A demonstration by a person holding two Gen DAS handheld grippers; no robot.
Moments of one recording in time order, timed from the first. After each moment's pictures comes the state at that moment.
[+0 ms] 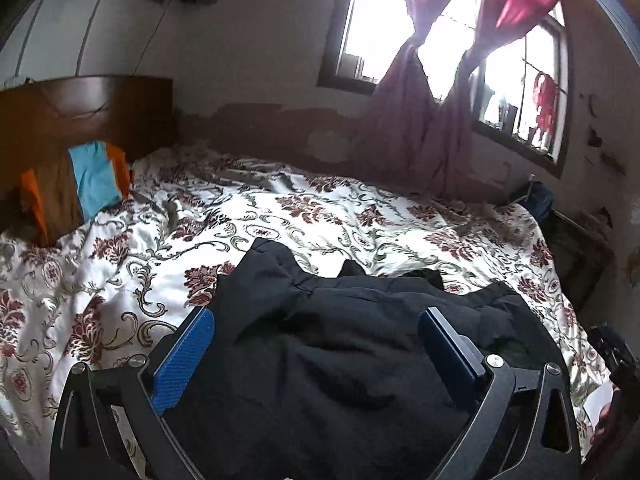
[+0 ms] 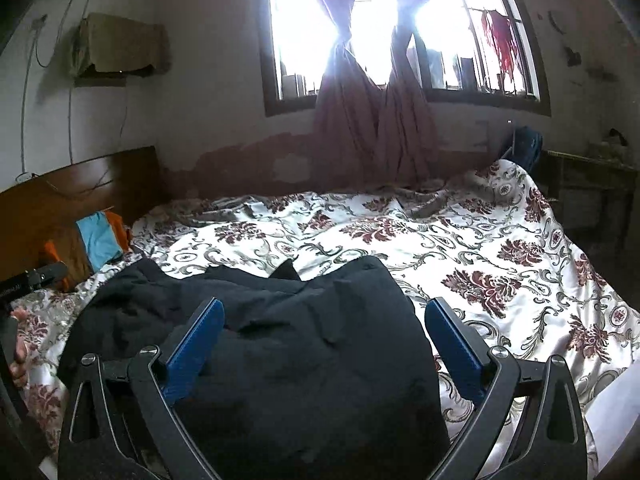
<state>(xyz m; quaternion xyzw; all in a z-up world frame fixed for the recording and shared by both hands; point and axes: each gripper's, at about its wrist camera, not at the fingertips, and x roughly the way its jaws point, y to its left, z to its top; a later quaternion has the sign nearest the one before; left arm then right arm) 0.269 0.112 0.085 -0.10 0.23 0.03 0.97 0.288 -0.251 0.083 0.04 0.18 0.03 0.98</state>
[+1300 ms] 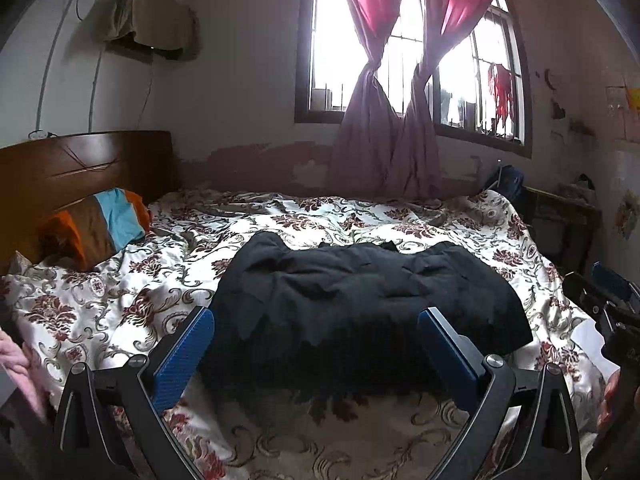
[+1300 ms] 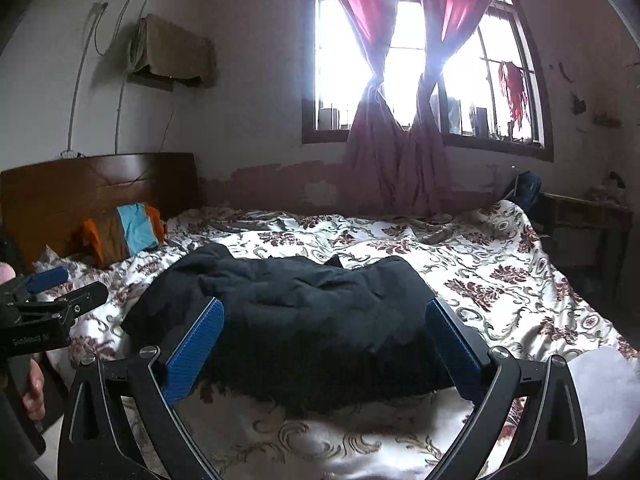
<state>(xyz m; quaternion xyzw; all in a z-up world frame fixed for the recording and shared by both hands) 0.077 0.048 0.089 -0.03 0.18 0.03 0.98 0.111 -0.193 0.087 -0.01 0.12 0.05 0.99</state>
